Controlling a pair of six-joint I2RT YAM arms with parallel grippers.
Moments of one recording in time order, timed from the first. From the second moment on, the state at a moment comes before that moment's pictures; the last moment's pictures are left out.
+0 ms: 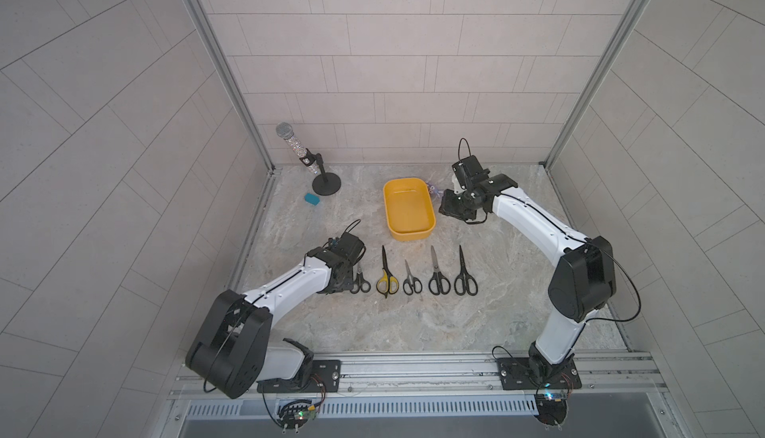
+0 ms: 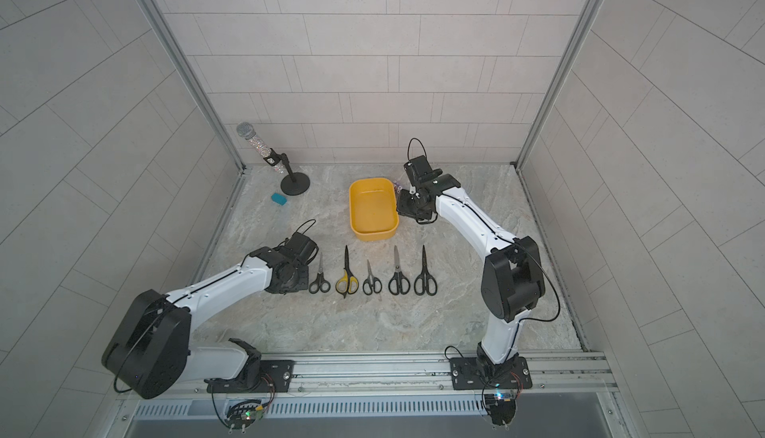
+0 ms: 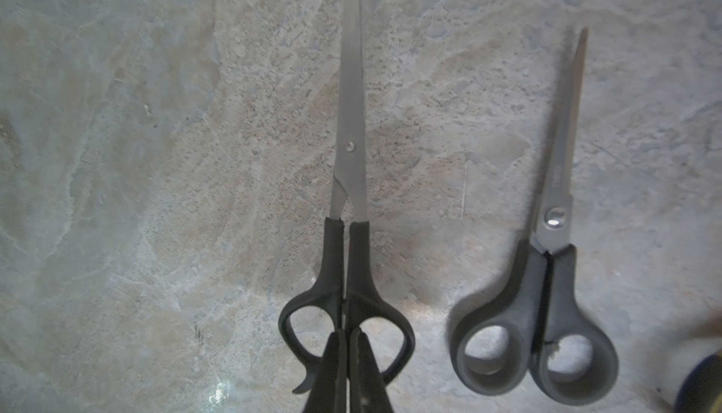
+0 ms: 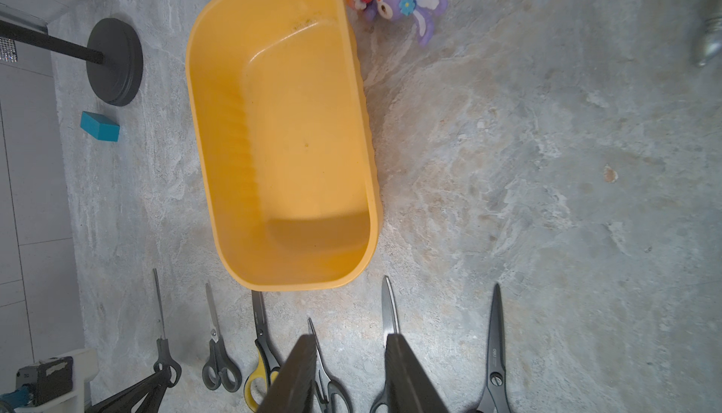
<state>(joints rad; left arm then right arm) -0.46 1.35 0.72 -0.76 -0.29 -0.57 0.39 1.77 1.60 -0.84 -0.13 0.62</state>
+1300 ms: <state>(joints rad) -0.44 1.38 0.72 -0.75 -0.28 -0.55 0.39 1.77 1.63 -0.85 -0.12 0.62</state>
